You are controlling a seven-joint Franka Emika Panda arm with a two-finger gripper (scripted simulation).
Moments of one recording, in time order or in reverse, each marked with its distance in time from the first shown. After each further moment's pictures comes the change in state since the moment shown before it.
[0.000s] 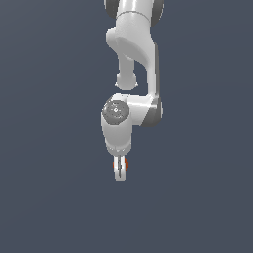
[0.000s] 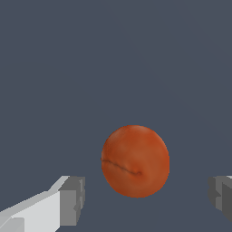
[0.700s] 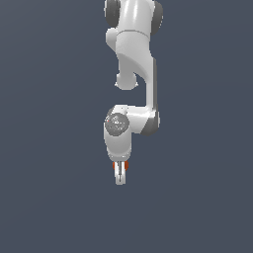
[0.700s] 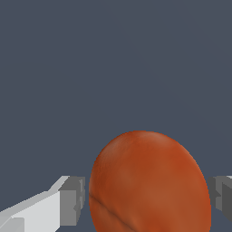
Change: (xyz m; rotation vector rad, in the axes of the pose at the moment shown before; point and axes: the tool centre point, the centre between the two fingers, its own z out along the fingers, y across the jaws) arm 0.000 0.001 0.049 -0.003 0.000 0.005
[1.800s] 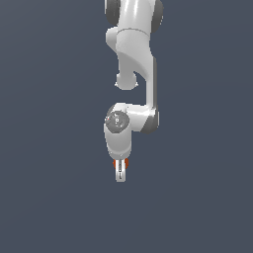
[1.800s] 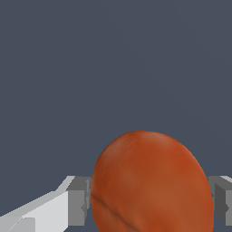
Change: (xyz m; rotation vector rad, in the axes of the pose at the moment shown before) arm -0.001 0.009 0.000 0.000 0.000 0.001
